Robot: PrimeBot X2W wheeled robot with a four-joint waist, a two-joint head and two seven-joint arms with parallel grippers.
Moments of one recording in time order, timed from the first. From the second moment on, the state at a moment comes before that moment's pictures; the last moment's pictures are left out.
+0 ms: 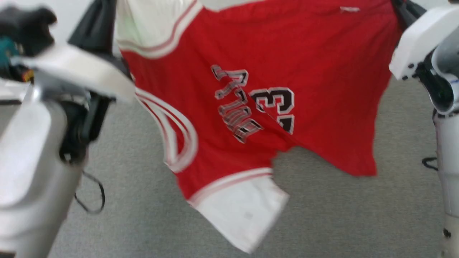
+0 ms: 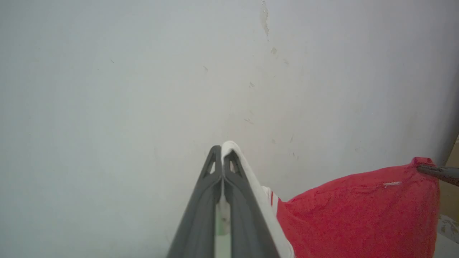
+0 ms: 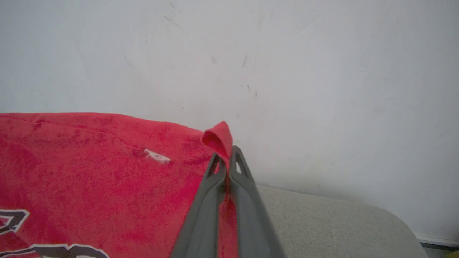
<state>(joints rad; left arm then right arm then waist) -0.71 0.50 -0.37 -0.08 -0.66 0.19 0.08 -0.81 -0.21 0.01 0.27 0.22 0.13 0.49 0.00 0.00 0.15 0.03</state>
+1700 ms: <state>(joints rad) -1.74 0.43 -0.38 0.56 -0.45 -0.06 -0.26 -1.63 -0.16 -0.15 0.75 -0.28 0.13 0.02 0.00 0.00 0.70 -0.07</state>
